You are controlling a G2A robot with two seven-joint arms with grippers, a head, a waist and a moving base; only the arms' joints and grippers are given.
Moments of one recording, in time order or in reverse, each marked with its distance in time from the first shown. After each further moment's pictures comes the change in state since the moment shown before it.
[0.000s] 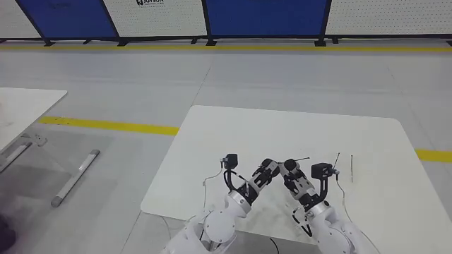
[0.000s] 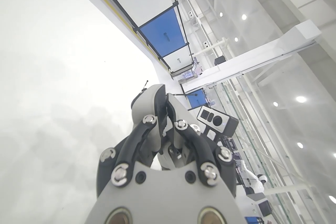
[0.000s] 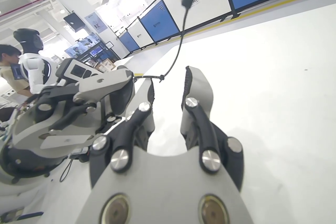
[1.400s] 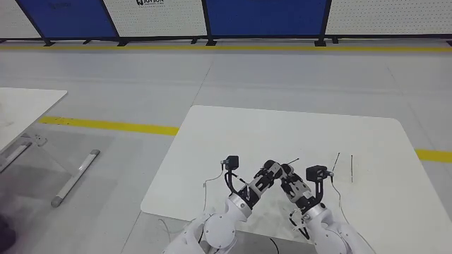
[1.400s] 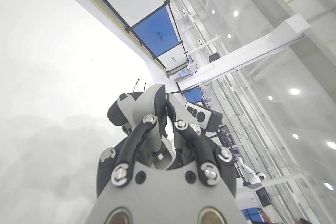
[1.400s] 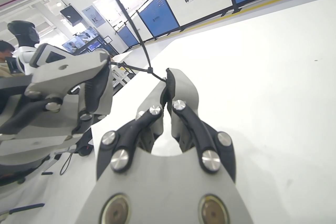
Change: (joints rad) left arm 0.026 0.004 0.003 -0.036 0.033 -0.044 0.010; right arm -0.008 -0.012 -0.011 0.015 -0.033 0.000 0.016
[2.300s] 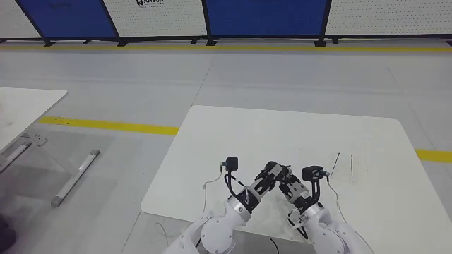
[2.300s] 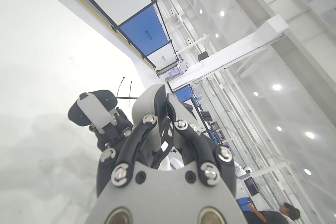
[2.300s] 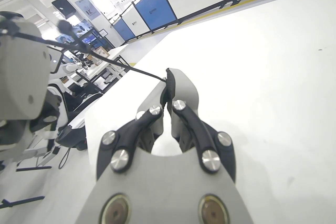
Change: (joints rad) left arm 0.041 0.009 -0.011 -0.056 -0.006 -0.059 -0.016; right arm 0.020 -0.009 -0.012 0.042 -0.013 0.010 0.019
